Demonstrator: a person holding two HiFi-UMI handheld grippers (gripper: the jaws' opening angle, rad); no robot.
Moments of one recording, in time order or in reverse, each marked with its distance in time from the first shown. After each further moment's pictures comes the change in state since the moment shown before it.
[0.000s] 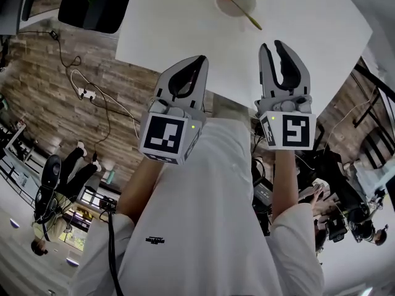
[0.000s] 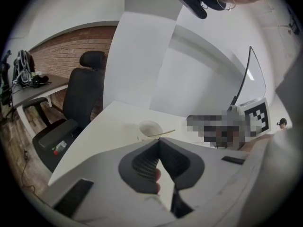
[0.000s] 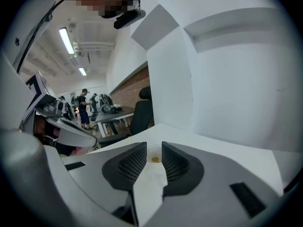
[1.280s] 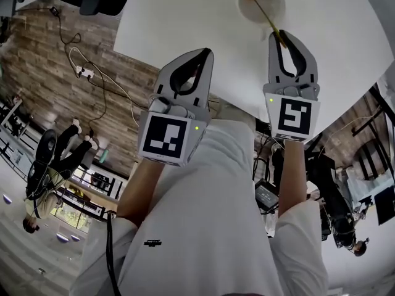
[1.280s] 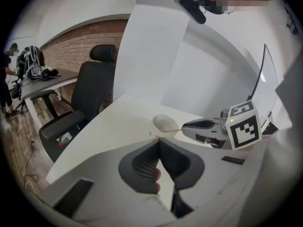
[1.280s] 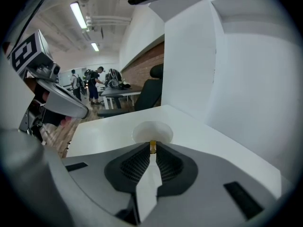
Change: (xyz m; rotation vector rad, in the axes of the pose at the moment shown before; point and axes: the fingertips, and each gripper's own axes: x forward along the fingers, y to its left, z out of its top) left arm 0.026 0.042 -0.019 -0.076 0.052 0.089; right arm 0.081 0.000 -0.055 -0.194 0.192 0.063
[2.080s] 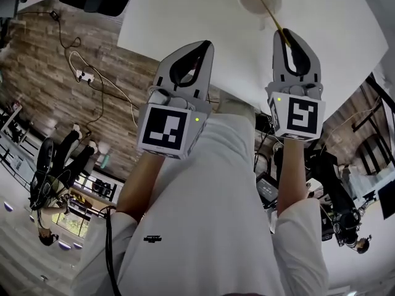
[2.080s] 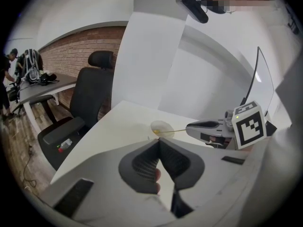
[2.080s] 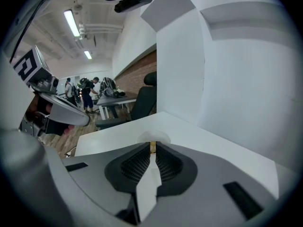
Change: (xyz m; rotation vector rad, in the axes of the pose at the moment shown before) left arm -0.022 -0.012 0.015 0.031 -0.057 -0.021; right arm -0.041 -0.003 0.015 0.076 -0.052 -0.045
